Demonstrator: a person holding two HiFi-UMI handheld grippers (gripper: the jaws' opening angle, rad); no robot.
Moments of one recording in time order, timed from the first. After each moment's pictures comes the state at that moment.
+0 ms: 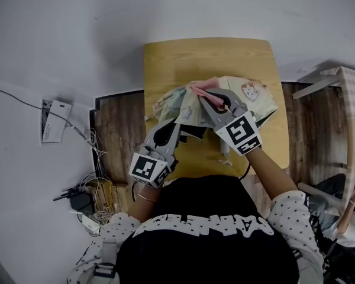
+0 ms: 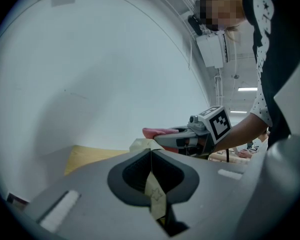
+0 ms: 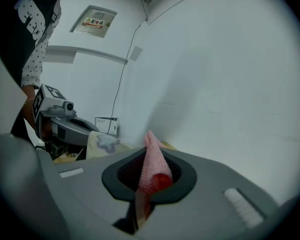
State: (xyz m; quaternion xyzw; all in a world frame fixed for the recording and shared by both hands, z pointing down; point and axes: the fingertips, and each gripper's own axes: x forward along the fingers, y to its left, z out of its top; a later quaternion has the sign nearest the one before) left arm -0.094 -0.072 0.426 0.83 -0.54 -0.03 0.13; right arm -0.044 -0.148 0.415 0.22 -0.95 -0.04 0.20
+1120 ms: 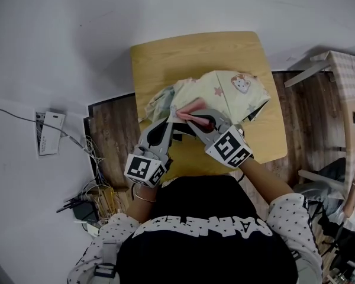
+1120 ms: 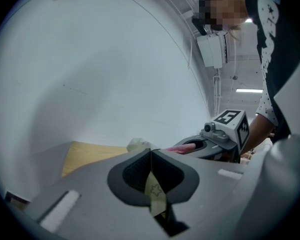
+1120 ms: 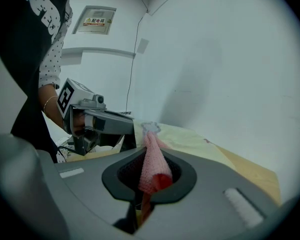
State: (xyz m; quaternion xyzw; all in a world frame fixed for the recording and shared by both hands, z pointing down) left arm -0.098 -0.072 0.436 0.84 -0.53 -0.03 0.14; right arm -0.049 -0.075 0.456 0.16 -0.96 0.01 0.24
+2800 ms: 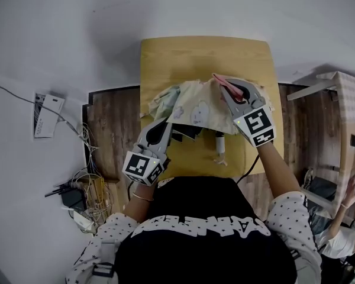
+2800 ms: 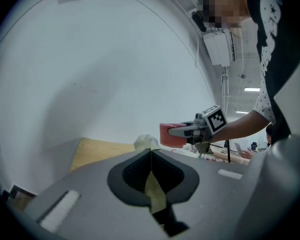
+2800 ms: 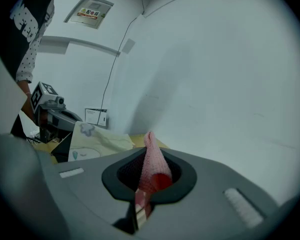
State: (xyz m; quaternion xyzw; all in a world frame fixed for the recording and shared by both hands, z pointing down) left arm -0.110 -0.071 0.450 0.81 -0.56 -0.03 0.16; right arm 0.013 -0.196 0.417 0.27 -0.93 -0.05 0.23
